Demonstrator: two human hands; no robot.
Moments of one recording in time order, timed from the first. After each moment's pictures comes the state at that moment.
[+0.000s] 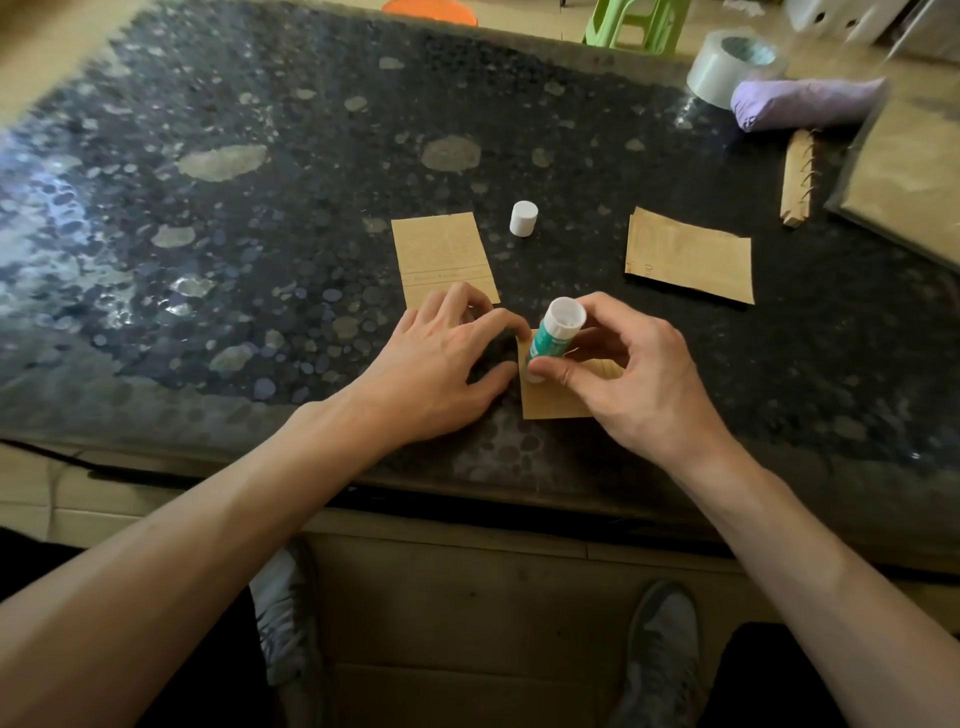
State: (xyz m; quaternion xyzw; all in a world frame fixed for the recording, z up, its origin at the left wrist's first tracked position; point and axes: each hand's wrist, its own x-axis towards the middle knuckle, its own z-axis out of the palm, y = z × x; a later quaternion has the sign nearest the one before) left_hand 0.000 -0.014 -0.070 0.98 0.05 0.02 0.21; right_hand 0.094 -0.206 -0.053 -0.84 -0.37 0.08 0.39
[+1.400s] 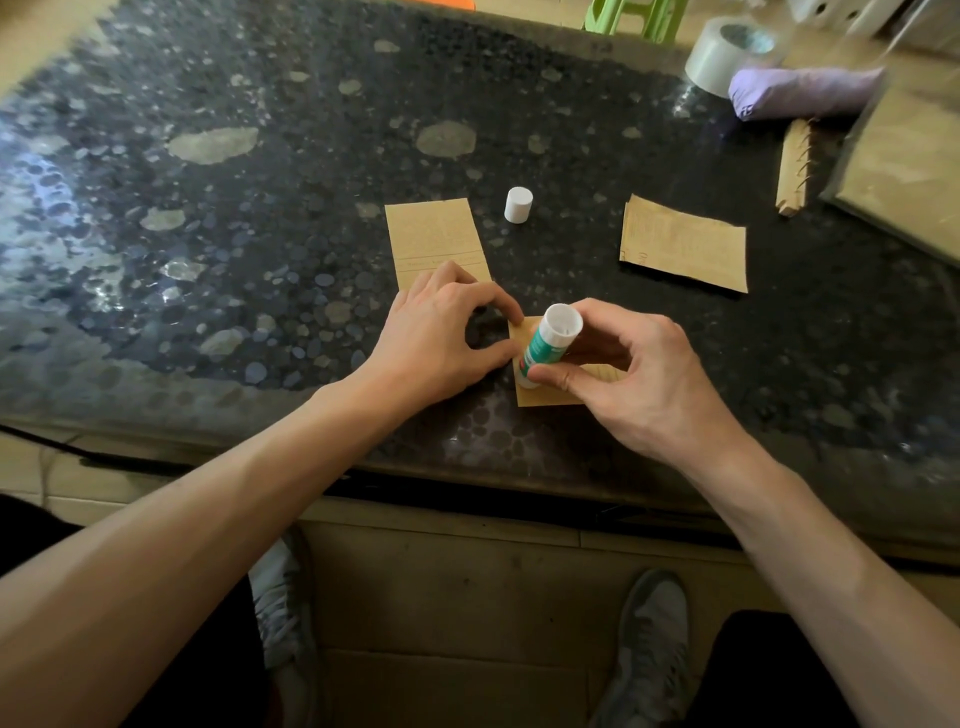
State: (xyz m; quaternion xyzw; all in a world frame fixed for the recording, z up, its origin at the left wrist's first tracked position) left_hand 0.016 -0.019 -0.073 0.95 0.13 0.07 0.28; right_hand 0.090 -0.220 -0.046 -0.83 -0.41 0.11 0.37
